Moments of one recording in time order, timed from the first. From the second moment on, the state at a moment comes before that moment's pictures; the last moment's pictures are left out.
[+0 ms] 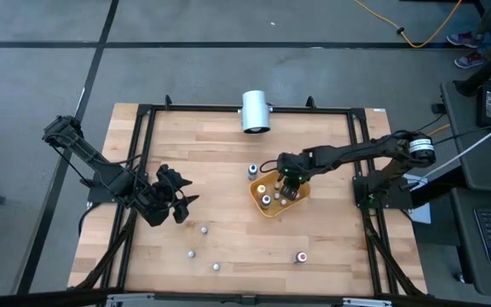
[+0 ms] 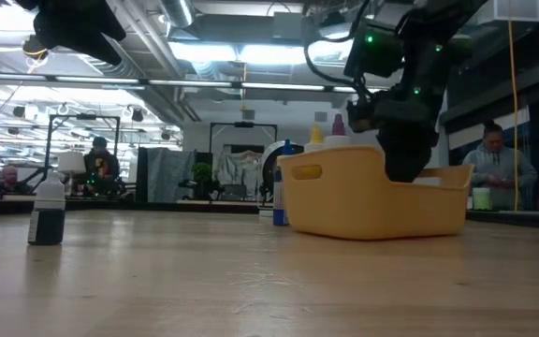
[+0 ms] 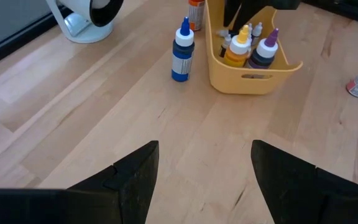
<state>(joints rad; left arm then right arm) -0.62 1.07 0.87 -0.78 -0.77 -0.99 -0.07 1.57 0.89 -0.57 0.00 0.42</state>
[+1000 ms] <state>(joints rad) -0.62 1.07 0.87 -0.78 -0.79 -0.94 -0.07 1.69 1.08 -0.86 0.13 0.39</state>
